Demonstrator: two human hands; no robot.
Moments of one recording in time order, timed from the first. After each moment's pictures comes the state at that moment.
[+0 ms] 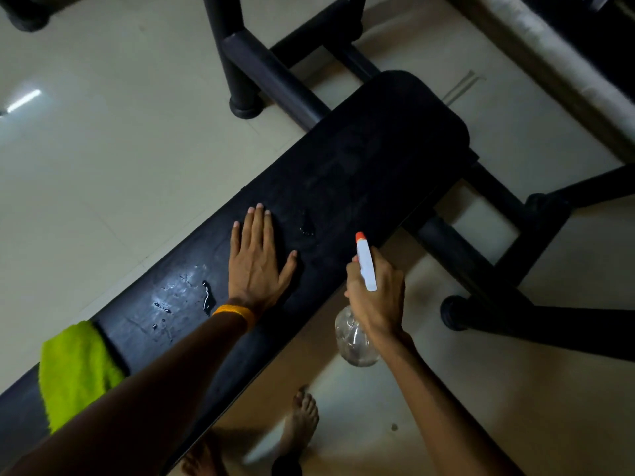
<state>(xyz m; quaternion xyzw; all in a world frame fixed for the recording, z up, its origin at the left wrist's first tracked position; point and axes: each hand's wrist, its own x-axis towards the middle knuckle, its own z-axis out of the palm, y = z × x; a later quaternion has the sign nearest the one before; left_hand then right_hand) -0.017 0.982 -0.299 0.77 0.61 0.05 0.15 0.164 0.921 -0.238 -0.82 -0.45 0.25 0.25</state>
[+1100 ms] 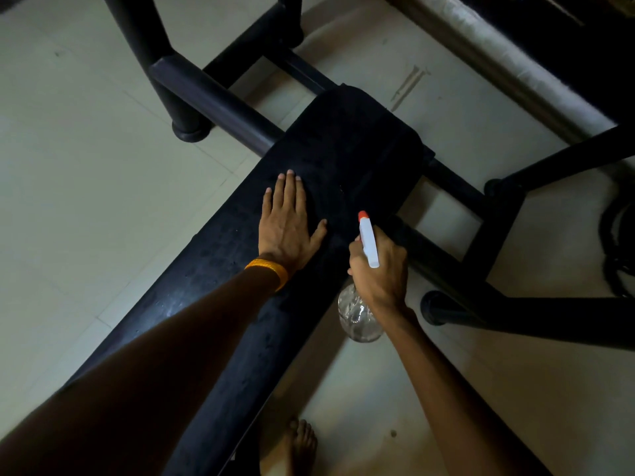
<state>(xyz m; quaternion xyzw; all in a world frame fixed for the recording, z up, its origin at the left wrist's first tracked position) 0.104 1.101 -0.282 0.84 0.51 -0.03 0.18 0.218 0.996 -0.229 -0.86 -0.38 0.22 0.25</state>
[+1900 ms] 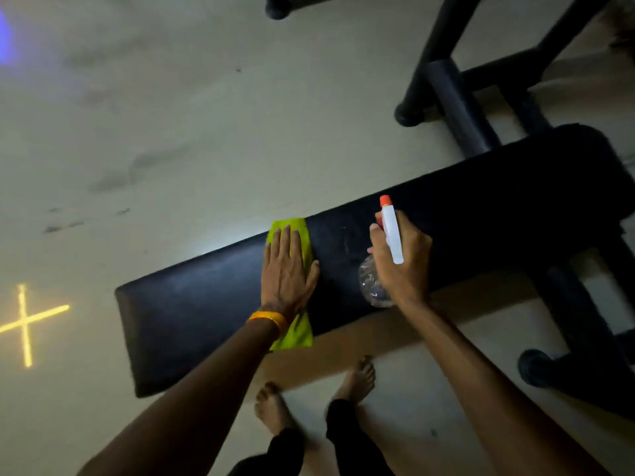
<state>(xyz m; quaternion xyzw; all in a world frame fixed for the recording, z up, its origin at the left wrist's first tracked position) -0.231 0.808 -0.183 0.58 0.78 0.02 0.24 -0.054 0.880 -0.125 -0.63 -0.64 0.31 0.31</state>
